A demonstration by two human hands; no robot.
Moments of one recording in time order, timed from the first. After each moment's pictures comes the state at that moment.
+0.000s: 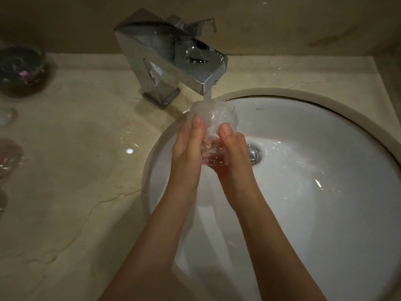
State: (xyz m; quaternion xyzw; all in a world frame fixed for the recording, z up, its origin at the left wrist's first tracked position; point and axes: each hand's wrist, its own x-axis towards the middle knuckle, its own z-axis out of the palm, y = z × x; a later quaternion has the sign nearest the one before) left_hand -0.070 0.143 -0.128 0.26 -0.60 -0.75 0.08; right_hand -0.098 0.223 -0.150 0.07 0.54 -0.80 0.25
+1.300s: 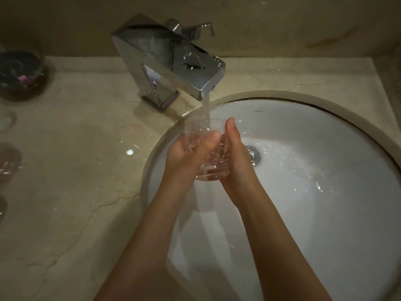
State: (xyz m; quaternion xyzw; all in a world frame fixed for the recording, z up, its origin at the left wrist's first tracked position) left_hand -0.071 0.131 -0.129 0.27 -0.63 -0.73 0.01; right_hand -0.112 0.223 -0.153 0.07 0.58 -0.75 0.31
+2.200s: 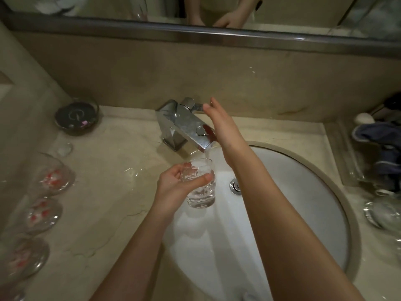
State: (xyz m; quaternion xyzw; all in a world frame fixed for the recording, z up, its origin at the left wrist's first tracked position) left_hand -0.051 0.109 -0.071 0.32 -0.62 -0.71 0.01; right_hand -0.174 0.188 -0.004 -0.04 0.72 -0.64 0.27
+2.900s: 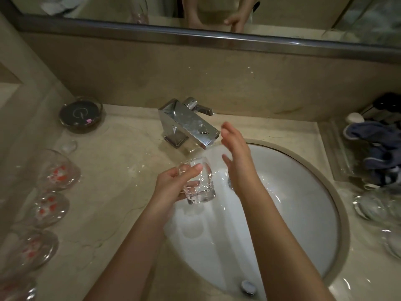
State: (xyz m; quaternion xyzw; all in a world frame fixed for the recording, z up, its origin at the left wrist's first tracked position) left_hand -0.039 0.104 -0.061 0.35 -0.58 -0.74 -0.04; right_hand -0.126 0.223 -0.023 0.04 0.66 -0.72 0.22
